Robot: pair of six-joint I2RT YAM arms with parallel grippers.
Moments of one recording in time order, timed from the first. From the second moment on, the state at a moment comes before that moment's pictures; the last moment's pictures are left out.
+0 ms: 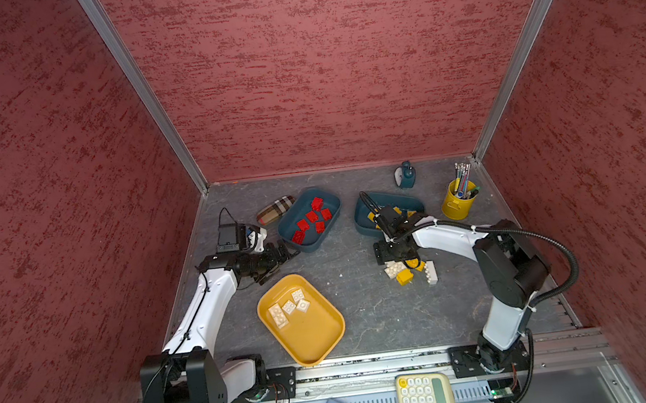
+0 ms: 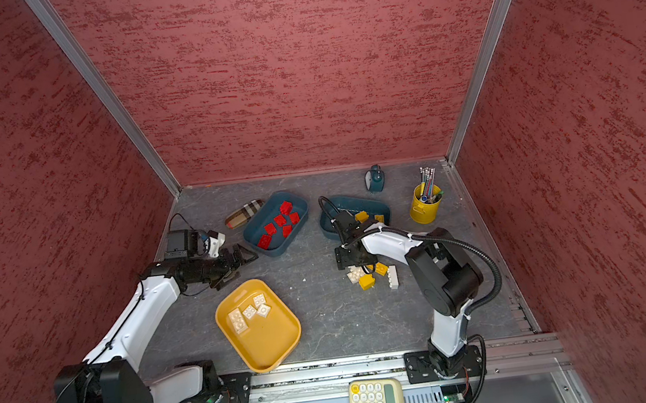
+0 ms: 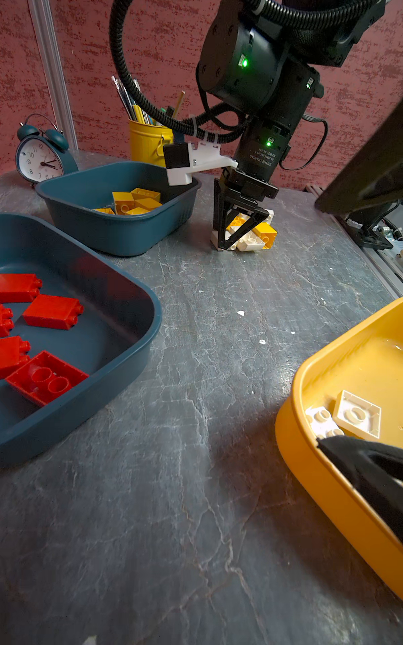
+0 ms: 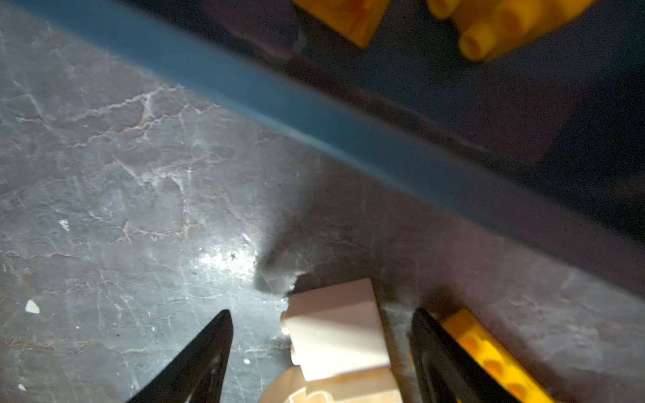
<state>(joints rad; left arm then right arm) -0.01 1.22 0.85 -0.69 0.62 -0.48 0.55 1.79 1.14 -0.64 0.00 0.48</state>
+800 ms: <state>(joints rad) -0.01 1.23 0.85 -0.67 0.62 -0.48 0.62 1.86 1.23 -0.57 -0.16 0.44</state>
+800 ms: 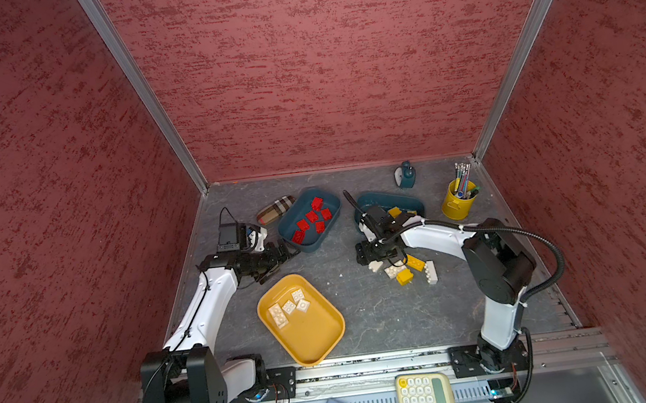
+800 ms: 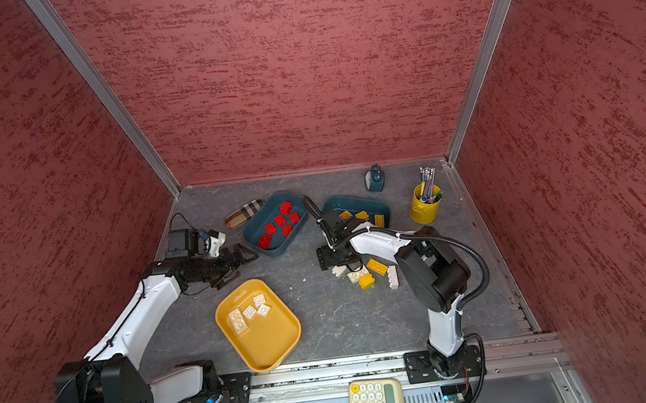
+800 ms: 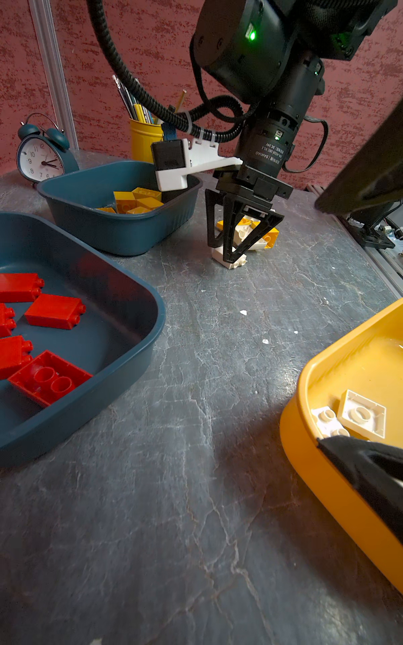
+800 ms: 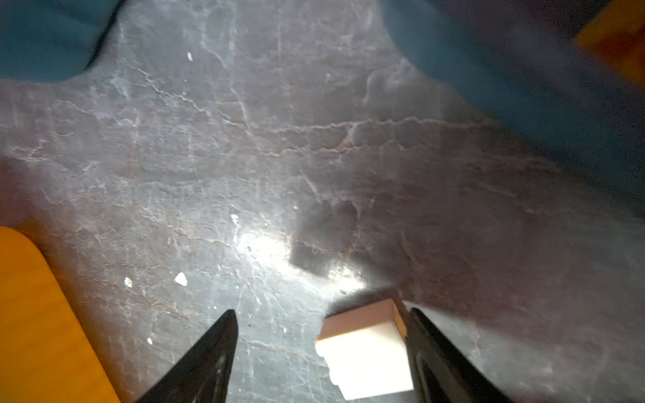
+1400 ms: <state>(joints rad) -0.02 1.23 0.85 -0.67 0.62 -0.47 0.65 1.74 1.15 -0.59 -0.07 0.68</state>
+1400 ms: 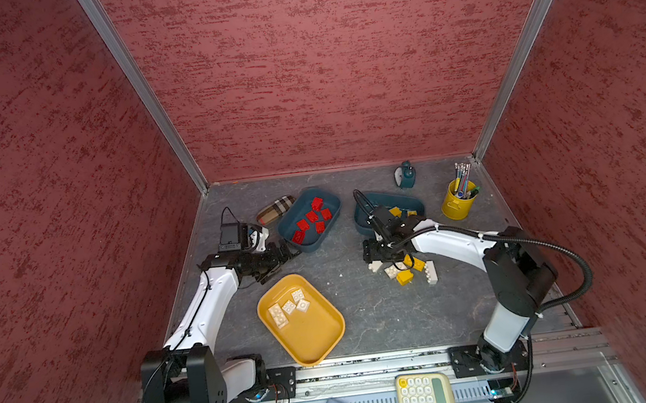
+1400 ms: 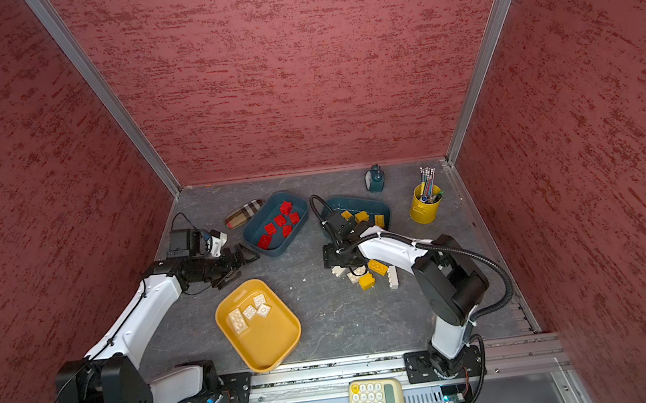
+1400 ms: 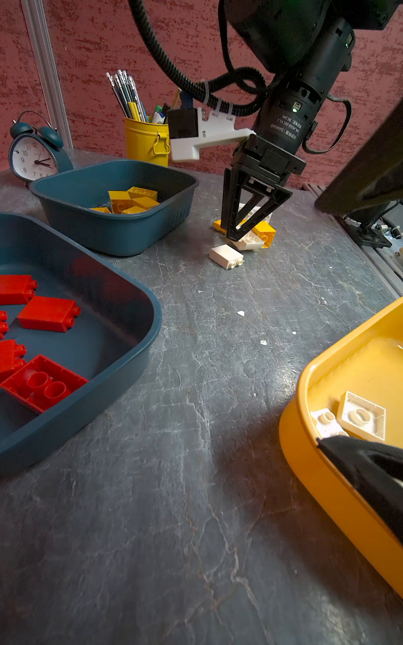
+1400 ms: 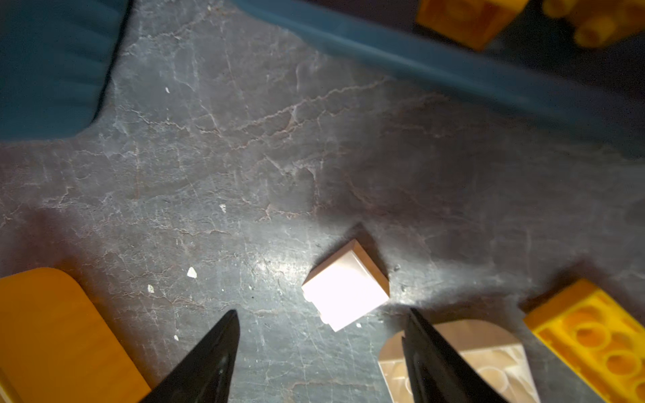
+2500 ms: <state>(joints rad) -0.02 1.23 0.85 -0.67 0.62 -0.45 0.71 1.91 1.25 -0.57 -0.05 0.70</state>
